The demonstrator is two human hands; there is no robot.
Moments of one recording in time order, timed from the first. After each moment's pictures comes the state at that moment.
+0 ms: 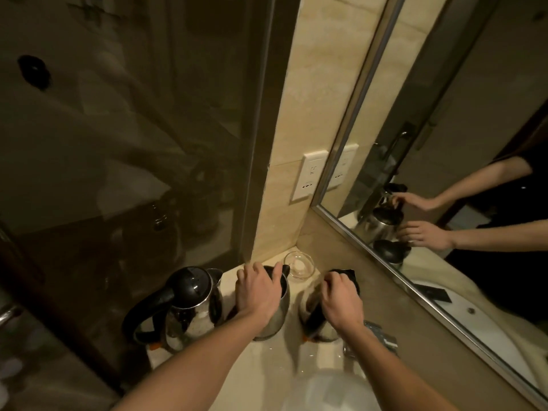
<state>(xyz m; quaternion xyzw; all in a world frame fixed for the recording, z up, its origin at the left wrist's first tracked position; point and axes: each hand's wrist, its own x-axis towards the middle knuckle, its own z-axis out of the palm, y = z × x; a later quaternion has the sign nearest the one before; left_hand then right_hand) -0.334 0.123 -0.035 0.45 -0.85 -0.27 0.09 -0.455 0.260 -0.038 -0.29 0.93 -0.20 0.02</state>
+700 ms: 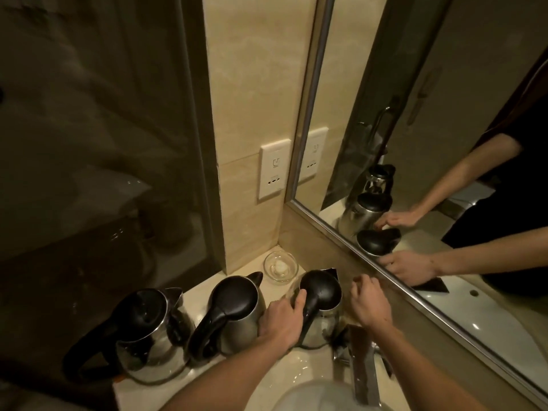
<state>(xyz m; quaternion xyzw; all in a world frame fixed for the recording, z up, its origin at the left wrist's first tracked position) -0.421 0.194 -0.084 0.39 -0.84 -0.36 -0.03 -0.569 0.329 -0.076 -0.19 0.96 -0.21 0.08</state>
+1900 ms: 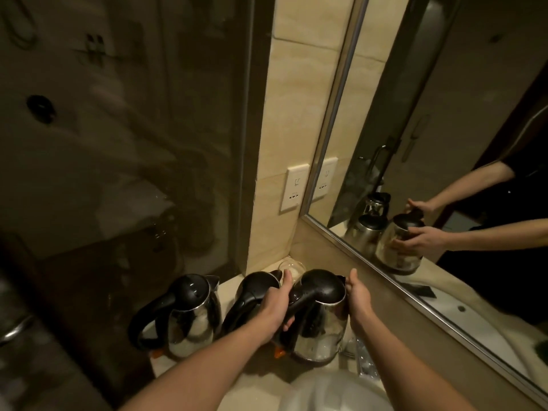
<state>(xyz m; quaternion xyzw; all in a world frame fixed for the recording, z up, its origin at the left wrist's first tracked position) -0.324 0.174 -0.010 0.35 -0.61 -0.71 0.03 -0.473 0.302 -0.017 0.04 0.71 -0.66 0.25</state>
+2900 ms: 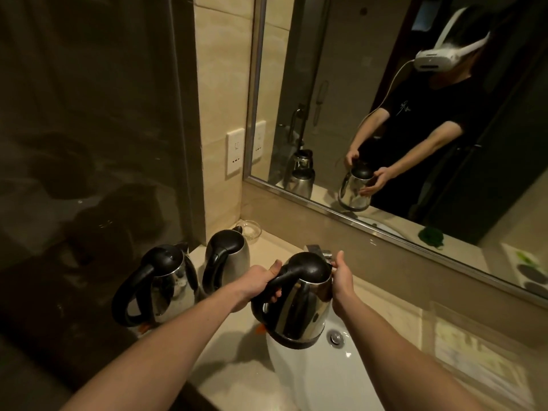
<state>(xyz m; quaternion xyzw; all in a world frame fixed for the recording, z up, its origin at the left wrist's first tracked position) -0.231 0.201 -0.006 0.12 -0.74 -0.65 -0.15 -0.328 0.392 -0.033 0.18 0.63 -0.74 0.15</state>
